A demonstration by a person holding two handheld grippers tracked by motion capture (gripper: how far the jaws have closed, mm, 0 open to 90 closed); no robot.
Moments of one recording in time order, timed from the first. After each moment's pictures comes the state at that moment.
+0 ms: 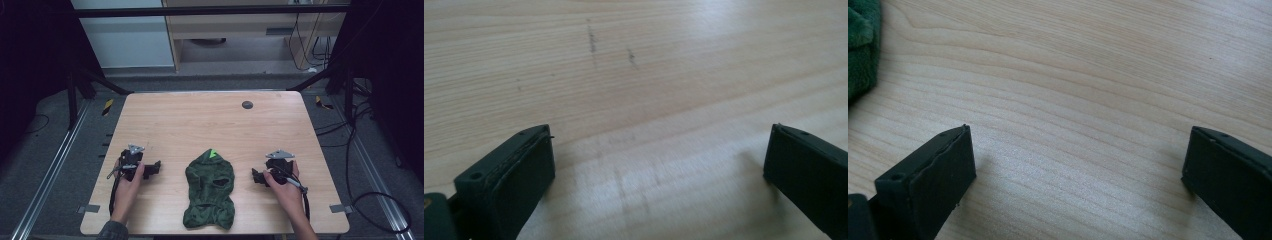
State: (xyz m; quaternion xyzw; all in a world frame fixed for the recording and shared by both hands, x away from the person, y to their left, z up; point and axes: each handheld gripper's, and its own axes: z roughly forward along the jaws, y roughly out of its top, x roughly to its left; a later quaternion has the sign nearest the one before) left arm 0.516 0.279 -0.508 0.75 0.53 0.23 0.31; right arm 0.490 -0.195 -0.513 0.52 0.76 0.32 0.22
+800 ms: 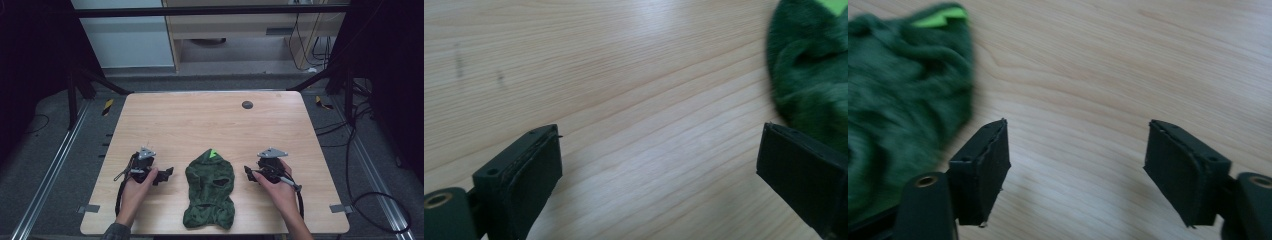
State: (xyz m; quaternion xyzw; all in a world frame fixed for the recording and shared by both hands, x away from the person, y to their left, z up) left arm 0.499 0.240 -0.496 0.79 0.47 0.17 0.37; right arm 0.487 -0.168 -0.494 0.48 0.77 0.37 0.20
